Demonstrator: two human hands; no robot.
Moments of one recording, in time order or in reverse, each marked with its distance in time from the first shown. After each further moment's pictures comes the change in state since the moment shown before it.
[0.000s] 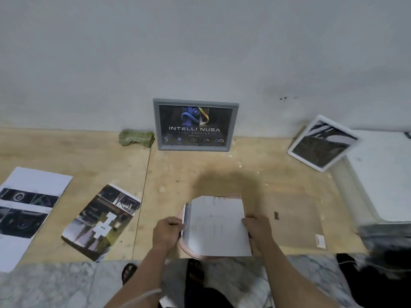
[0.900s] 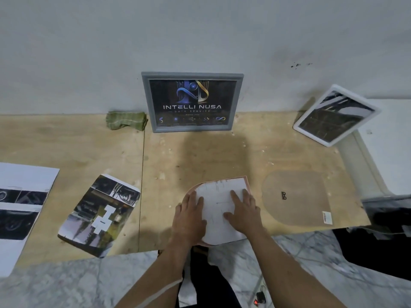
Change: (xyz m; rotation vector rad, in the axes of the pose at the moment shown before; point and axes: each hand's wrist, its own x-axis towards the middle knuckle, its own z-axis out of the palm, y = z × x) left_hand 0.006 0.013 0.030 1.173 -0.210 0.560; right_hand 0.001 -0.005 0.055 -0.975 -0.079 -0.293
